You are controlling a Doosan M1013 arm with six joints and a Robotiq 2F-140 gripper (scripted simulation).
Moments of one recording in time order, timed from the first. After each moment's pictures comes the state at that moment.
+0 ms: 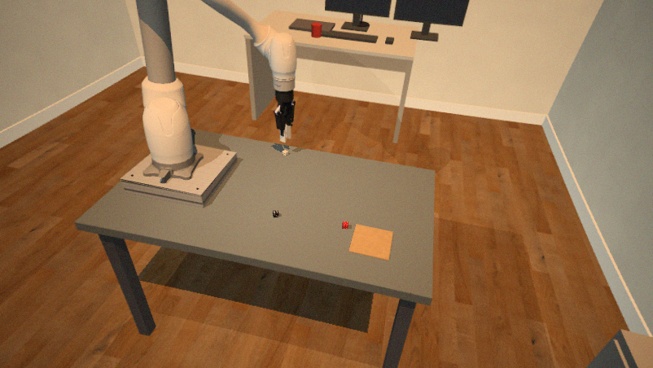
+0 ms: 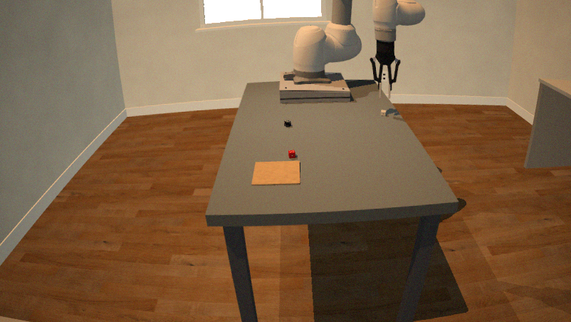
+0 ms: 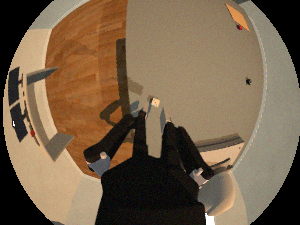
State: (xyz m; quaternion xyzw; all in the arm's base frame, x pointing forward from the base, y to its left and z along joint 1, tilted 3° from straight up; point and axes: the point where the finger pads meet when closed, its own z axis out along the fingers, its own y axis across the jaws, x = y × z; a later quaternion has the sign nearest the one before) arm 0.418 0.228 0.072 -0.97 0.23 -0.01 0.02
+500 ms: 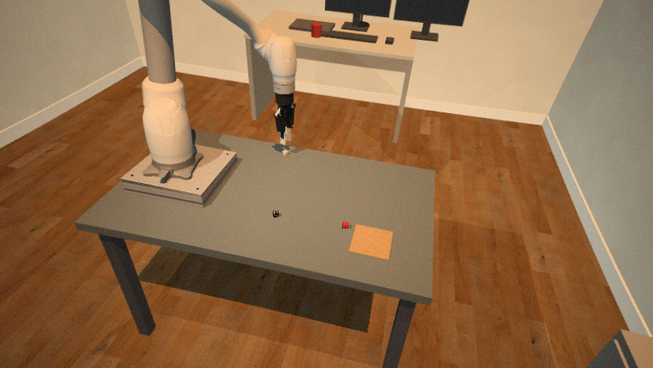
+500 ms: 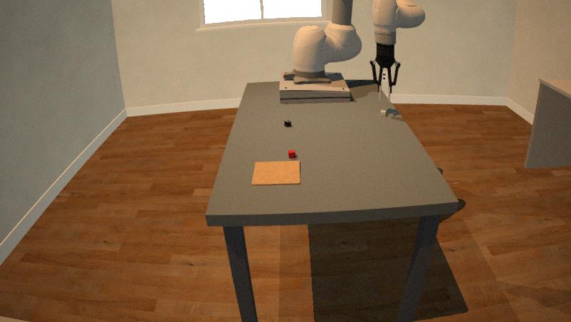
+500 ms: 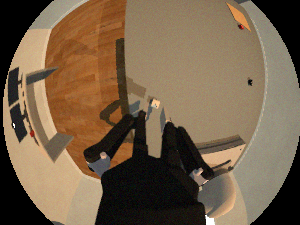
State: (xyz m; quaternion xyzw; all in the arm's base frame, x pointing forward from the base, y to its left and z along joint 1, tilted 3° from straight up) arm 0.418 0.229 0.059 -0.97 0.23 -0.01 0.02
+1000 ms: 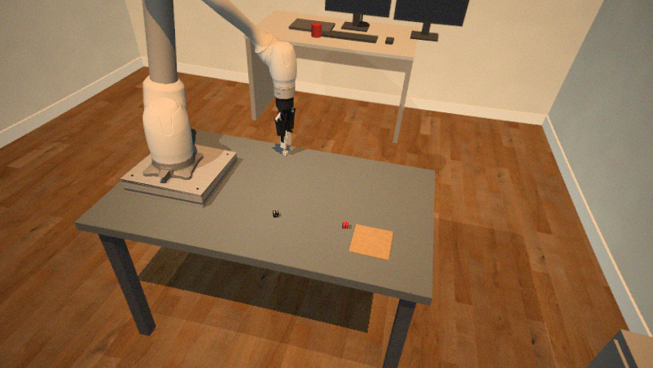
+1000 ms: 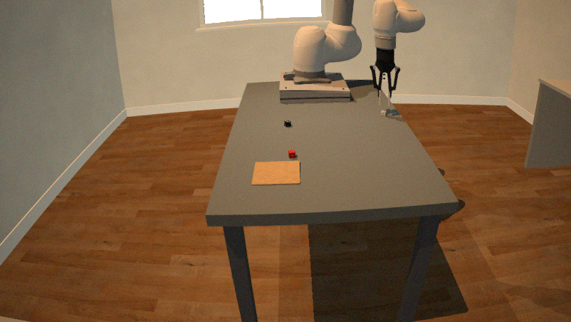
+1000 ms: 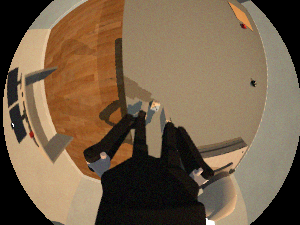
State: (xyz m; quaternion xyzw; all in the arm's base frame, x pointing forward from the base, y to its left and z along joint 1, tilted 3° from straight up) arm 0.419 0.229 0.039 -0.97 0.23 -0.01 0.02
